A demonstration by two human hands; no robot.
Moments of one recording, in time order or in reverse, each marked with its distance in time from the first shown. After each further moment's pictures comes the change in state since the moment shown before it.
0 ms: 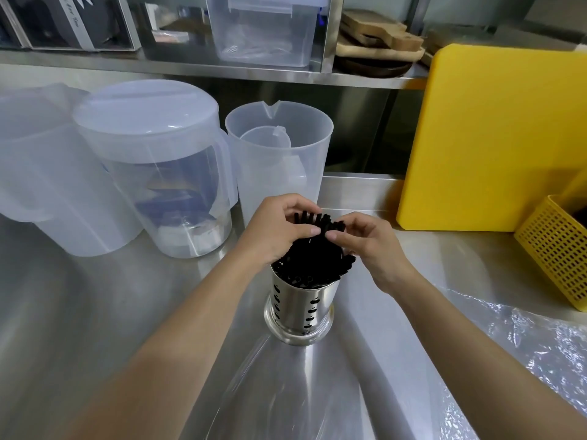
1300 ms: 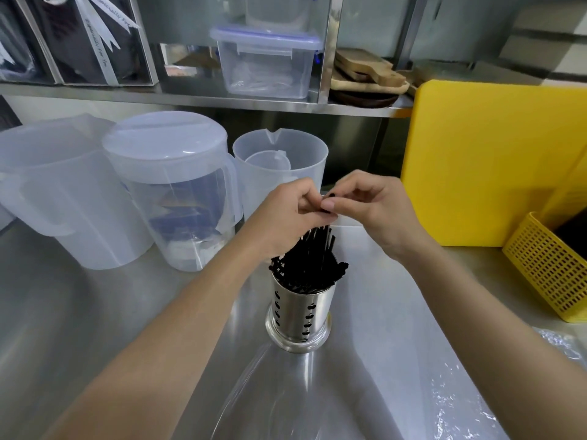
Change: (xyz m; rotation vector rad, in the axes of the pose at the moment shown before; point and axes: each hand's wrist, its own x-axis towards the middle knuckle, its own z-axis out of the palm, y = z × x) left_hand -0.016 0.058 -0.011 0.116 -0.030 0.178; right_hand -0.010 -0.093 -0.001 -0.144 -0.066 -0.402
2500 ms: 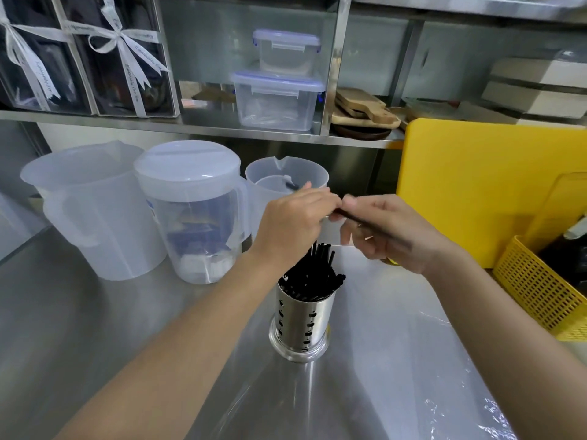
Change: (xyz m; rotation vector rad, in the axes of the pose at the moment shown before) left_hand -0.007 0.015 0.002 0.712 0.405 0.705; right_hand -0.016 -0.042 -0.018 0.154 -0.219 0.343
